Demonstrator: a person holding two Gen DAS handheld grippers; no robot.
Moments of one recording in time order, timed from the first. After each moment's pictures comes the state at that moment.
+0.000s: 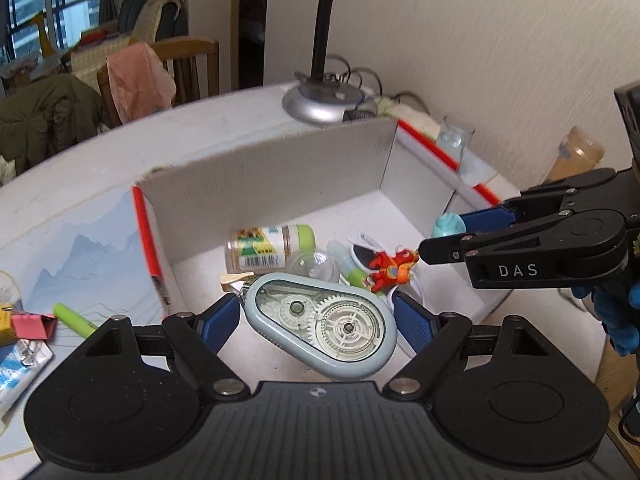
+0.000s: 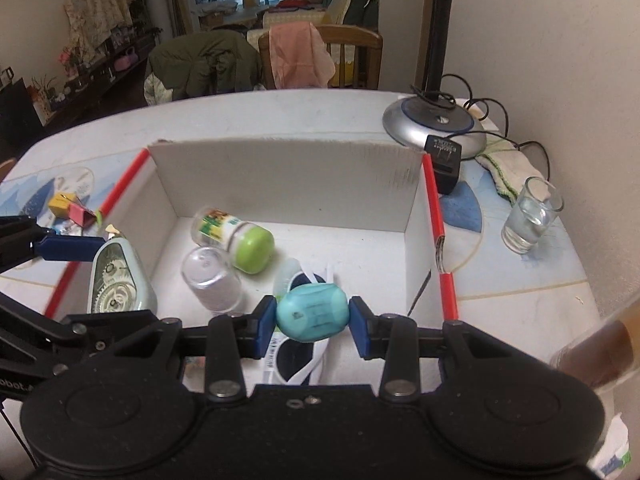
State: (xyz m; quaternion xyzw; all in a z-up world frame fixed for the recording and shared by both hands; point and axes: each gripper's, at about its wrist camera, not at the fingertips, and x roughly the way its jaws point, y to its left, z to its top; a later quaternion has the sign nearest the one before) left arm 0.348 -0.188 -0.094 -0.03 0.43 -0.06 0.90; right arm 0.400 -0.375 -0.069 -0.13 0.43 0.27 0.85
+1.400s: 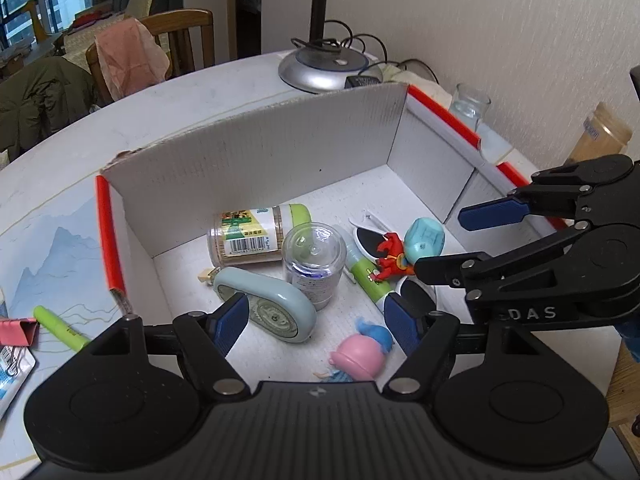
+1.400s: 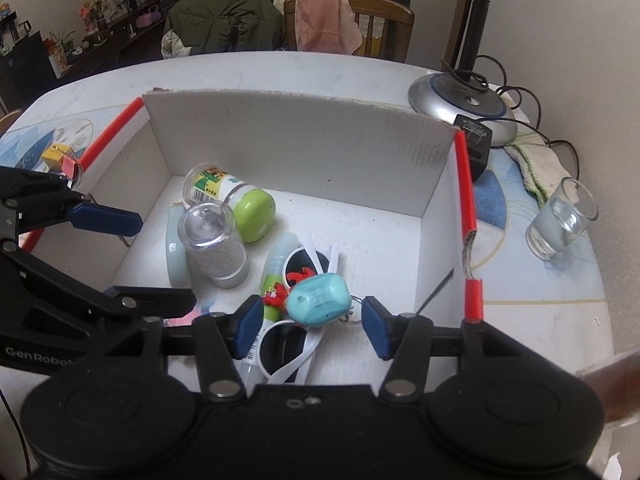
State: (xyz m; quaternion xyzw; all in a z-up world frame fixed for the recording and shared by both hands) left arm 0.374 -0.196 -0.111 -0.02 0.46 -0.05 0.89; right arm 0.410 -0.368 -0.085 -0.17 0.45 0.30 0.83
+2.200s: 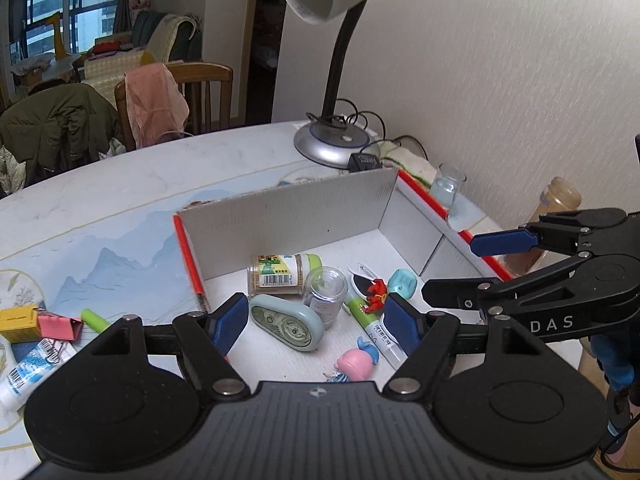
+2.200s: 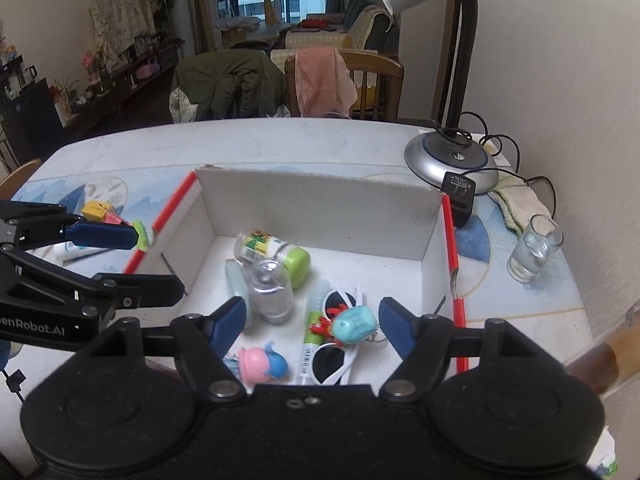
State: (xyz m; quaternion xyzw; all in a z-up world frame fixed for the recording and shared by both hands) left arm 0.312 -0.162 -0.048 -0.07 0.37 -0.05 0.92; right arm 0.357 -0.367 -0.023 -0.13 0.39 0.30 0.86
